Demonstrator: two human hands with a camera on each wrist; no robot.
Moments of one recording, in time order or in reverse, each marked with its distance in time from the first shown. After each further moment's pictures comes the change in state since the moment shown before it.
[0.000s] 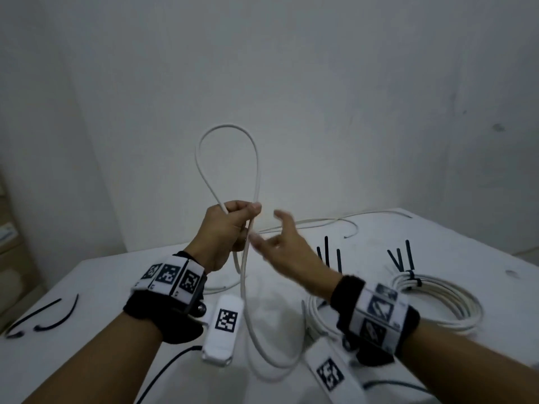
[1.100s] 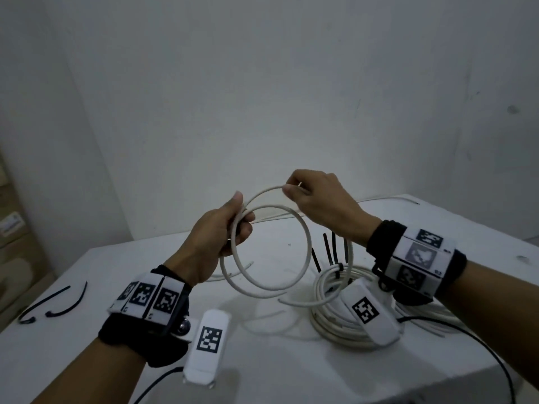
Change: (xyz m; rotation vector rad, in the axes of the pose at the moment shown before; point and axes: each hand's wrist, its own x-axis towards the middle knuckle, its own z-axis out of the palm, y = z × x) left_hand -0.030 -0.004 -0.022 0.098 -0.066 -0.109; right_hand 0.026 -0.017 -0.056 -0.407 0.228 -0.336
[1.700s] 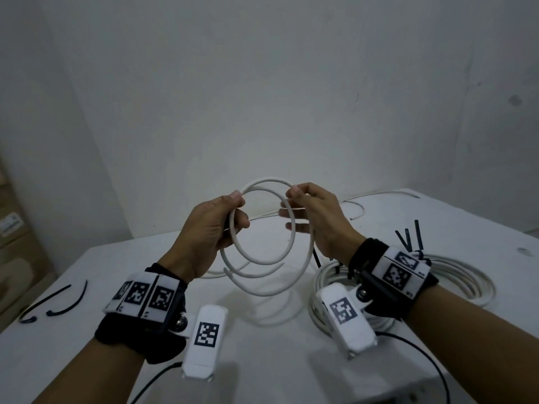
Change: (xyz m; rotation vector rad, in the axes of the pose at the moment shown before) left_hand 0.000 -0.001 -0.002 -0.097 0.020 0.143; right_hand -0.017 0.015 0.037 0.999 0.033 0.473
